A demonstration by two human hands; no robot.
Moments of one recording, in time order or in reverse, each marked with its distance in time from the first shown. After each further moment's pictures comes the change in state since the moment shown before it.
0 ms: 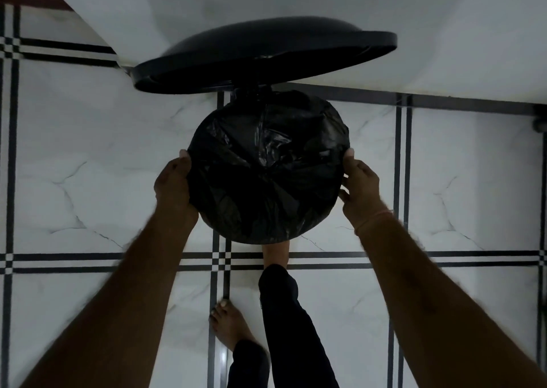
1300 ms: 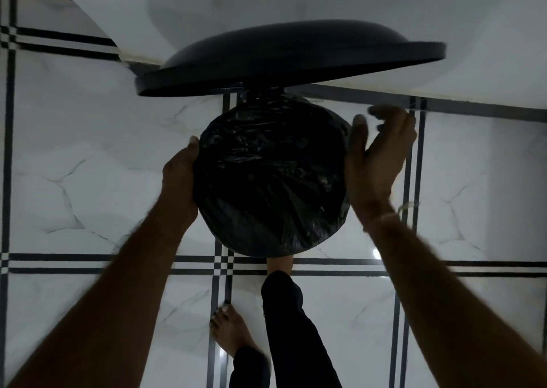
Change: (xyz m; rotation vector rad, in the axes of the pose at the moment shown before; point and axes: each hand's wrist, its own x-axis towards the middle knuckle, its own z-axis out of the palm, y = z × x) left_hand 0.016 0.022 0.015 0.099 -0.142 -0.061; right_hand -0.026 -0.054 0.052 -0.652 0.302 -0.916
